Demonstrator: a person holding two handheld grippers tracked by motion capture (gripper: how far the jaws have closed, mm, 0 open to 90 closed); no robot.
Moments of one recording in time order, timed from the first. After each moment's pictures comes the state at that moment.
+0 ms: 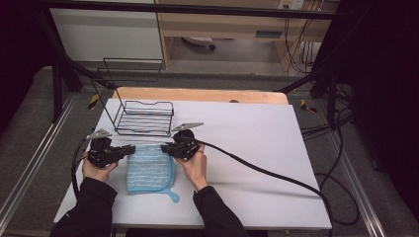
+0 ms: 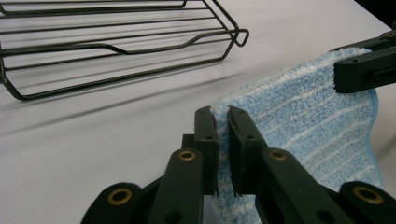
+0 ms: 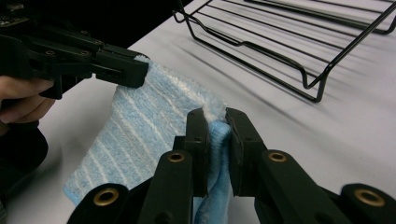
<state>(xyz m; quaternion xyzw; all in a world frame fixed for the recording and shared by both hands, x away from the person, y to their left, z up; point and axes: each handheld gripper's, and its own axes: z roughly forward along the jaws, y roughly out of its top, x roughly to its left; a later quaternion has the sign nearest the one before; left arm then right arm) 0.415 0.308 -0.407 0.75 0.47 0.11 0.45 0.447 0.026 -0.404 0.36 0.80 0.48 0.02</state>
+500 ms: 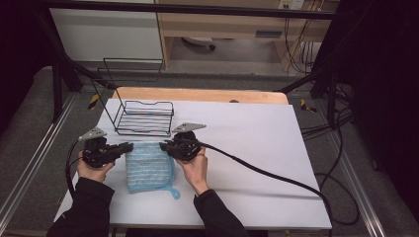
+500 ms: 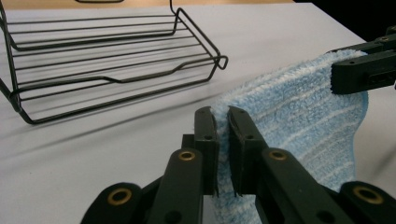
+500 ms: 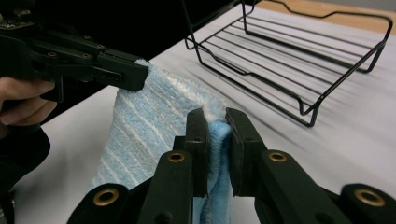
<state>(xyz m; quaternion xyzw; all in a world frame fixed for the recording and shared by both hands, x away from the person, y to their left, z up) 0.403 0.309 -0.388 0.74 0.46 0.13 0.47 0.429 0.023 -0.384 0.34 0.79 0.51 0.06</state>
